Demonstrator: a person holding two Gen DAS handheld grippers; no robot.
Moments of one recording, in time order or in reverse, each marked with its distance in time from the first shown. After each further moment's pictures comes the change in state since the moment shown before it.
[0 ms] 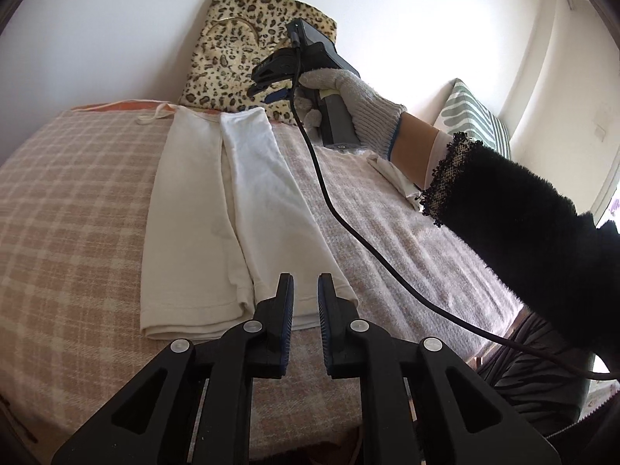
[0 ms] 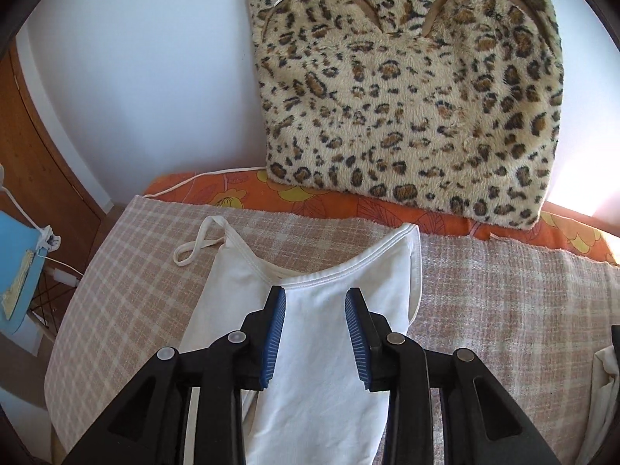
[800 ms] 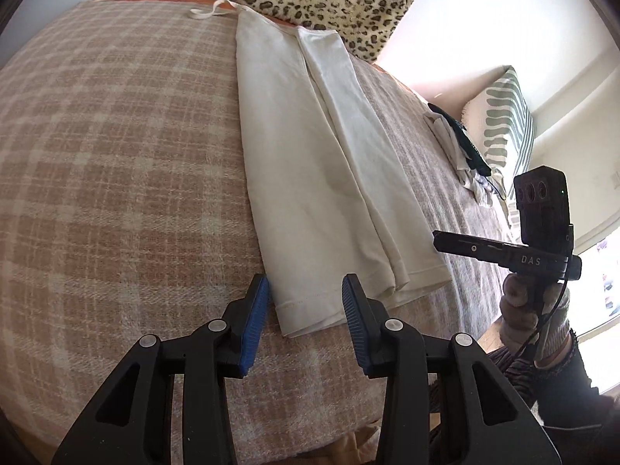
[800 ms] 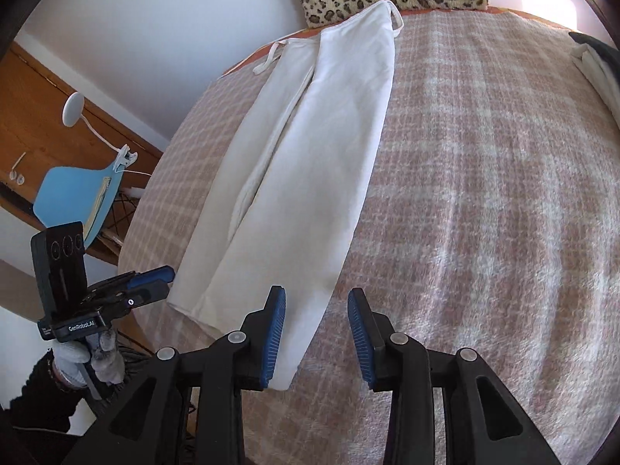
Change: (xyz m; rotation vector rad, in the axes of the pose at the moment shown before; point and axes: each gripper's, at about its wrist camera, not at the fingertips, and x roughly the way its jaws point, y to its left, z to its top) left arm 0.042 0.121 0.014 -0.250 0.365 -0.081; right arm -0.116 0.009 -0.257 0.142 0.266 0.286
